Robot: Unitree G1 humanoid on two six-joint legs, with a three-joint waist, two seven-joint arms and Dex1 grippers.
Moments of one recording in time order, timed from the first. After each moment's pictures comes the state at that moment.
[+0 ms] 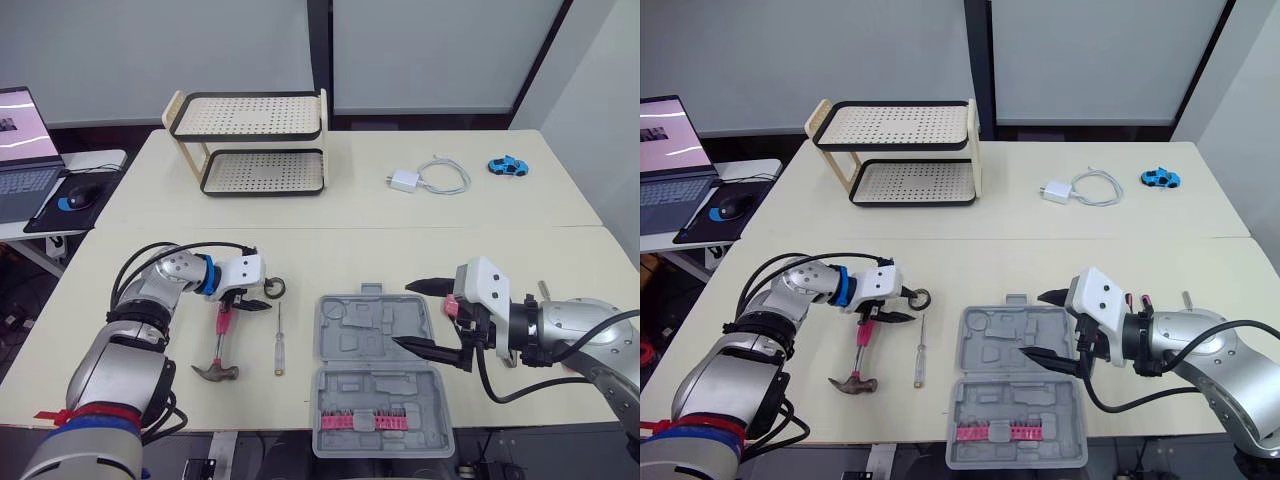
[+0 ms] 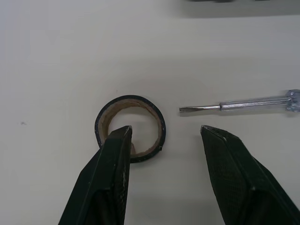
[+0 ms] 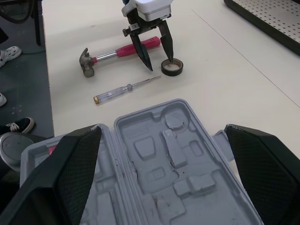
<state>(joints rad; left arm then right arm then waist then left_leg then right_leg) -0.85 0.62 -0.25 1.16 0.22 -0.54 -1.27 -0.14 -0.85 -0.01 -0.74 0.63 0.78 0.78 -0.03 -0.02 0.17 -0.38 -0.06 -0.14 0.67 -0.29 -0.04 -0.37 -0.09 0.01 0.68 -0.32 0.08</state>
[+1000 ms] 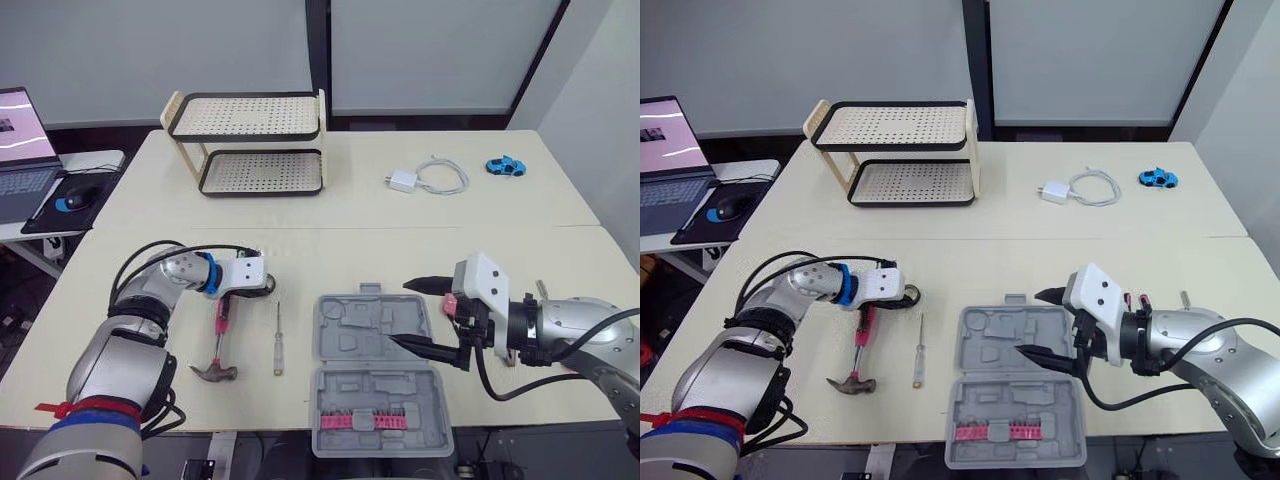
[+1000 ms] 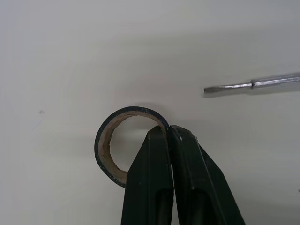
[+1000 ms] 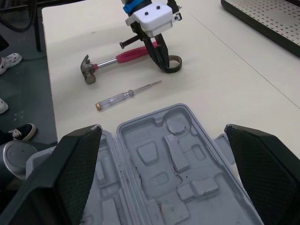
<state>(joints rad) -0.88 0.65 -0.27 1.21 0.27 -0.59 -1.18 -0.16 -0.85 -0.02 -0.77 0.69 0.84 0.72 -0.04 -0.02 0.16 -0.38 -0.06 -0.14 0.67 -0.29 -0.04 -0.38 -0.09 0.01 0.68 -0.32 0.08</state>
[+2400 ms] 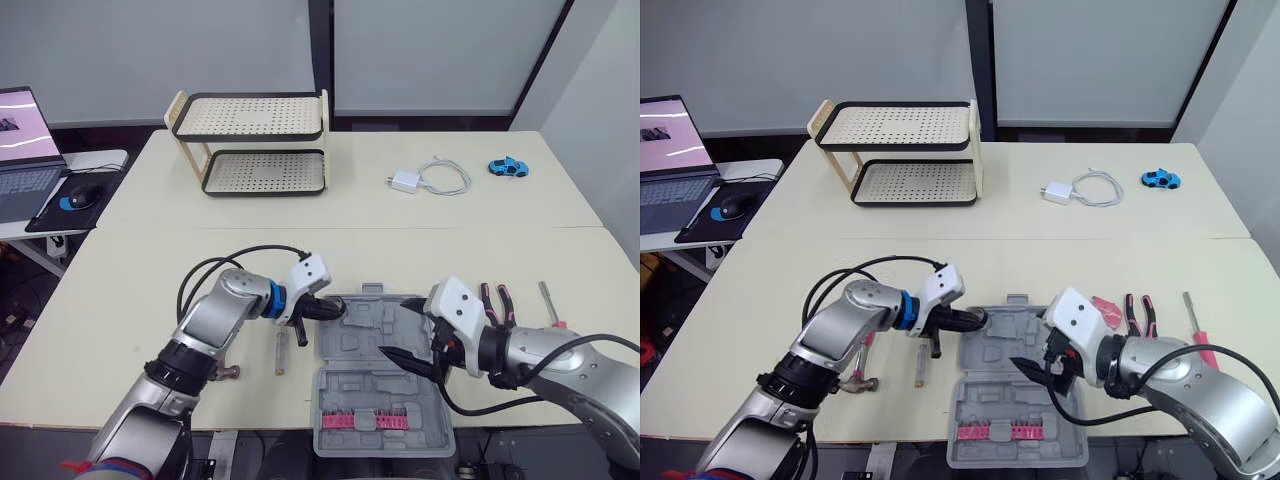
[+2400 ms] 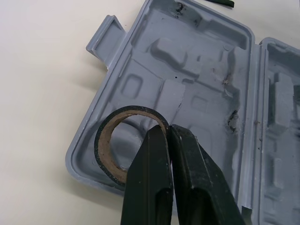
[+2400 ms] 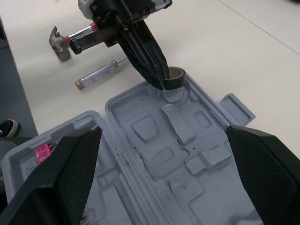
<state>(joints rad) -0.53 0.50 -0.35 0.06 -0.14 0.65 -1.10 -0.10 -0.78 0.12 -0.85 0.61 0.97 0.48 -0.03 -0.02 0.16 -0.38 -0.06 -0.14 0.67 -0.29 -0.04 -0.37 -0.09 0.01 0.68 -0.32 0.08</state>
